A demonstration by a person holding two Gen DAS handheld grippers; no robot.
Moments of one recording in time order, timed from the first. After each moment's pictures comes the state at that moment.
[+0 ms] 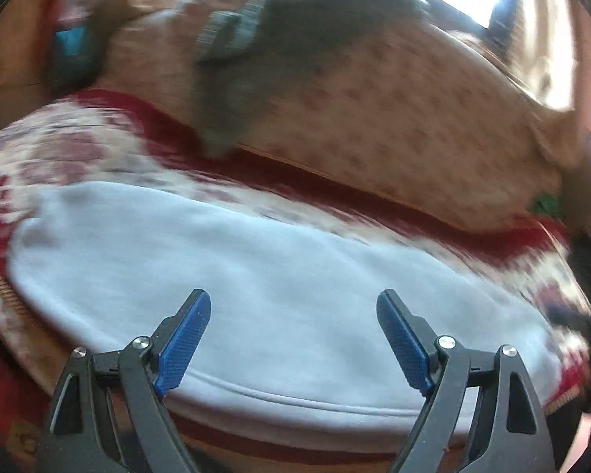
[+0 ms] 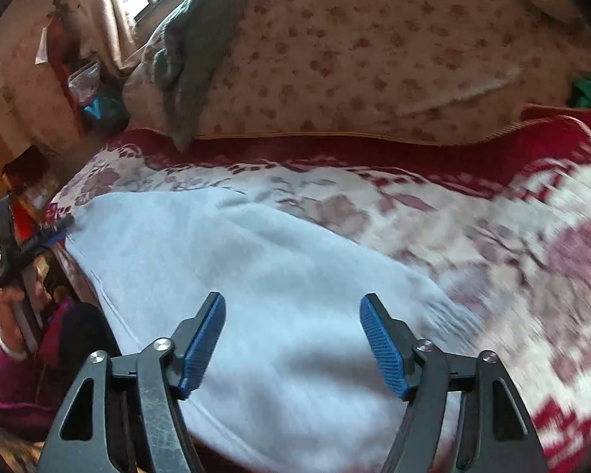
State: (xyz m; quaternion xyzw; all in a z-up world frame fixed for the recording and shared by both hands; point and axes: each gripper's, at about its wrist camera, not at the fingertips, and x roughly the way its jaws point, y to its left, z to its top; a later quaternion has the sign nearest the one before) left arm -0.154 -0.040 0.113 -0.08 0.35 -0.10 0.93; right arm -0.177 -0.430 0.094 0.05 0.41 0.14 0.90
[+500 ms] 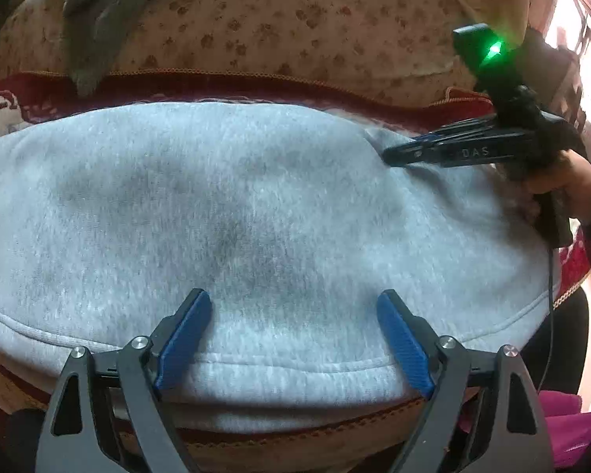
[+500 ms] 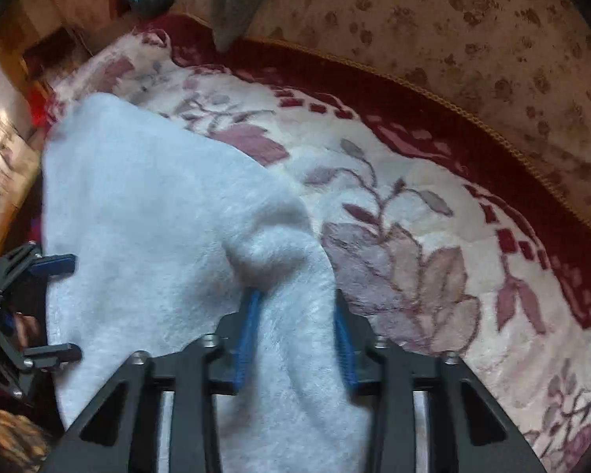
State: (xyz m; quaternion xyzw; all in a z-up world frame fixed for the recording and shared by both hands) left arm -0.153 -0.140 0.036 -0.01 0.45 -0.22 0.86; right arm -0.051 -0.347 0.035 -0.13 0.50 0.23 0.82
